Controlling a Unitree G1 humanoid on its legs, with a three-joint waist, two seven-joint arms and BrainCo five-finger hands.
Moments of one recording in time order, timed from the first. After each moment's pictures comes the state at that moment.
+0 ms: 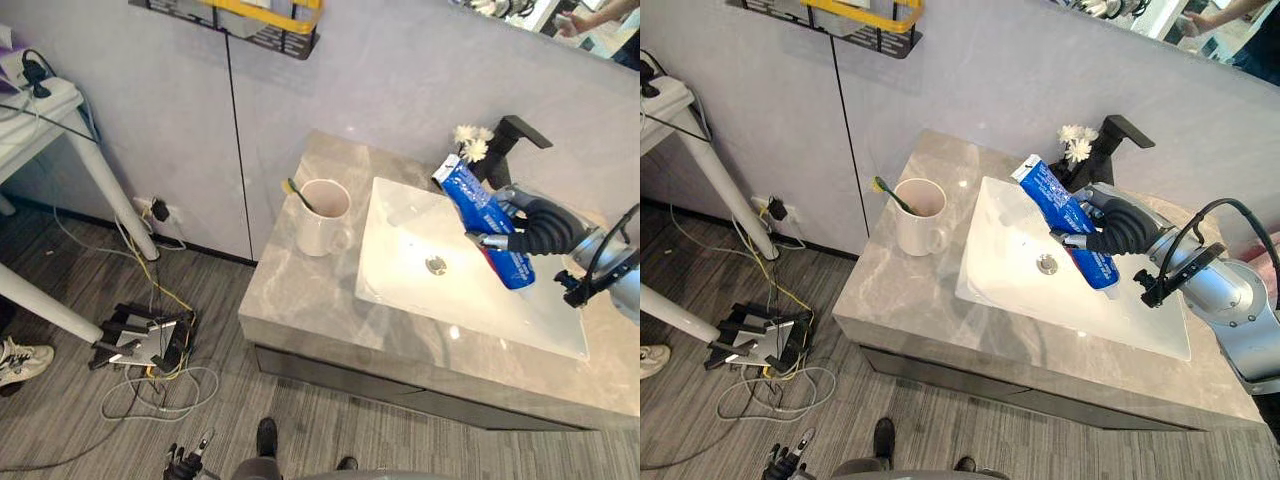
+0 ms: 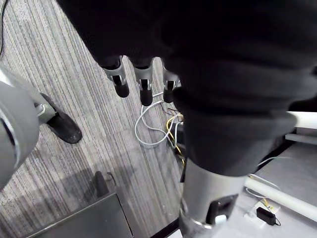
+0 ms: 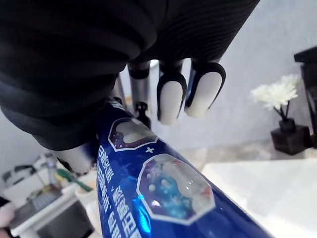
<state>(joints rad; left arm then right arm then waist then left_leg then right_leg) 0.29 -0.03 0.46 0.76 -0.67 -0.24 0.05 -0.16 -1.11 -0.08 -0.23 0.15 -0.23 0.25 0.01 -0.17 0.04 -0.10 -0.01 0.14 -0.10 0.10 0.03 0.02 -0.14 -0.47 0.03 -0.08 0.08</state>
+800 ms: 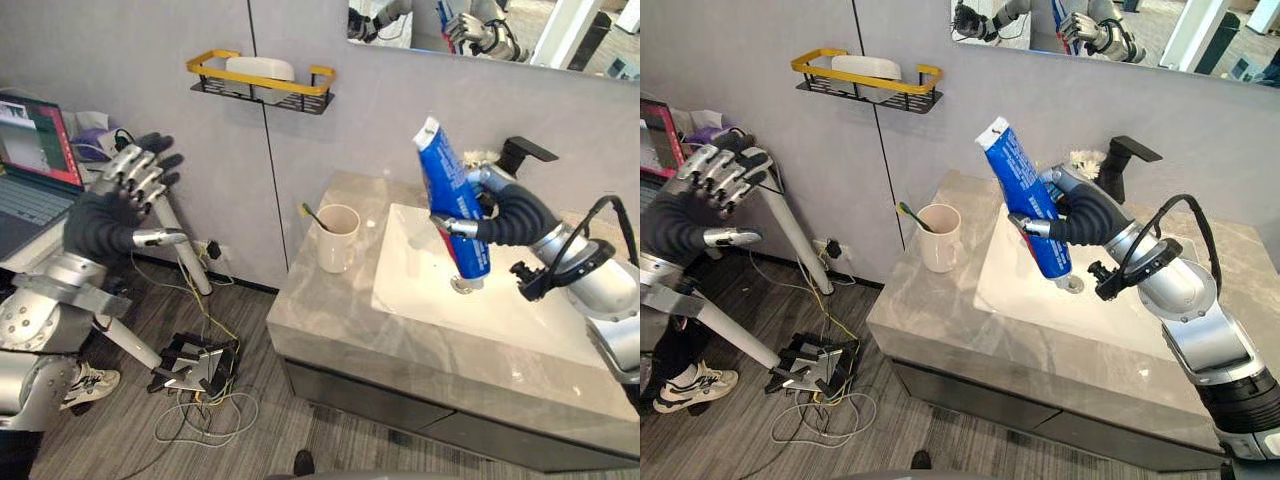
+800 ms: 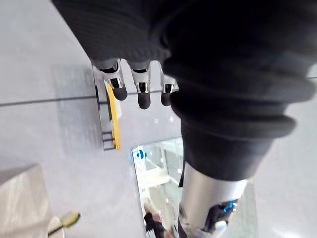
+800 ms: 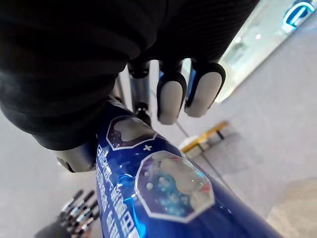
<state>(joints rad) 0.06 0.97 0.14 -0.30 -0.98 -0.15 -0.25 -0.19 -0.92 0.06 -0.32 0.22 -0.25 0.20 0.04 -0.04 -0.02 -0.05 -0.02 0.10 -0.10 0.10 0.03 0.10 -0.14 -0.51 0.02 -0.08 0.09</state>
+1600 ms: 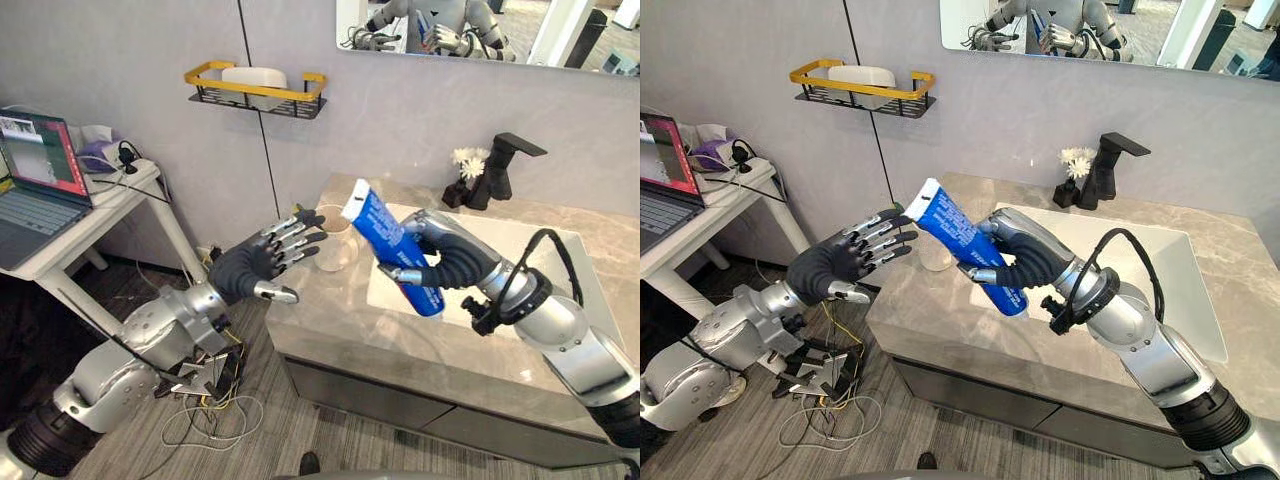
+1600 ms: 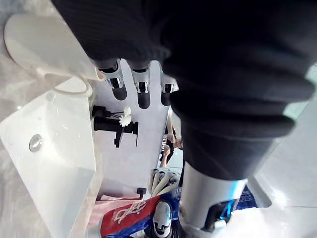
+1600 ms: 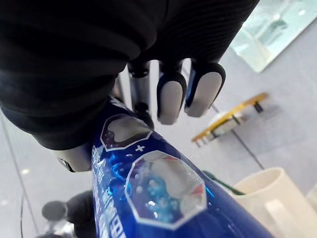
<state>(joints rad) -0.21 0.94 -0.41 -0.42 -1.08 -0.05 -0.22 -0.28 -0.80 0.30 -0.43 -0.02 -0.29 0.13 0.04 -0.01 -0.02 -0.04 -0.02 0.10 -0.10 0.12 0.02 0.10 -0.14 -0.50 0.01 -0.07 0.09</state>
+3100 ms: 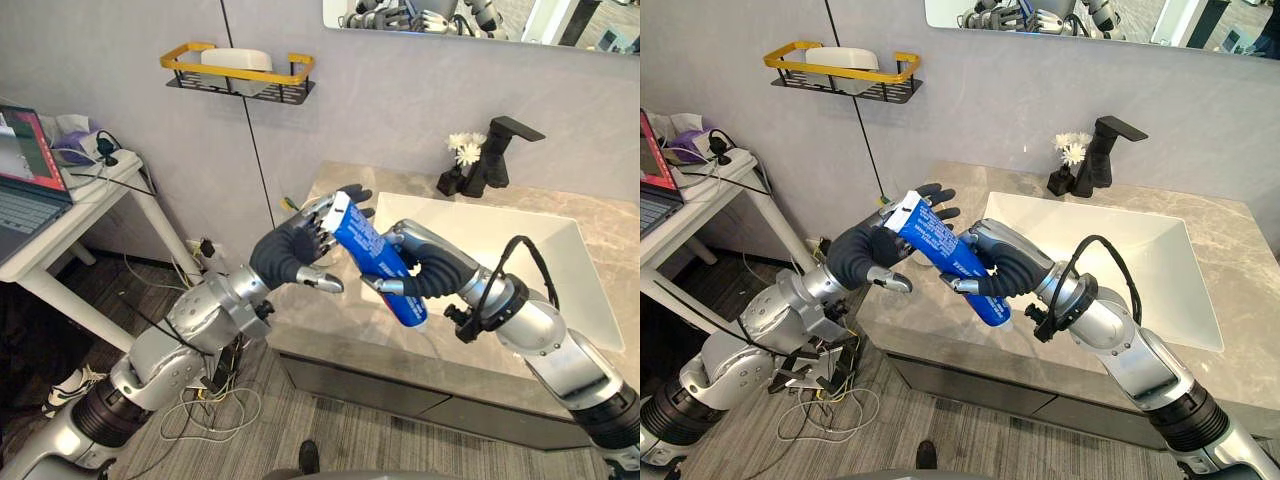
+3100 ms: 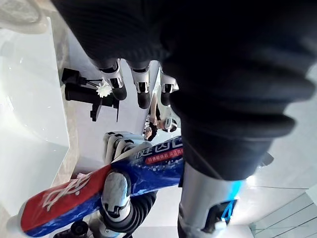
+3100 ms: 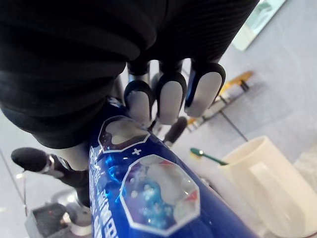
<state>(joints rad) -0.24 0.81 -0.45 -0.49 -1.05 -0.05 -0.20 -0.24 -0.76 0.32 -0.43 -0.03 -0.26 0.16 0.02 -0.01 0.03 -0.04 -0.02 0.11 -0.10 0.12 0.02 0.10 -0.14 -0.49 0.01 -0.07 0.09</state>
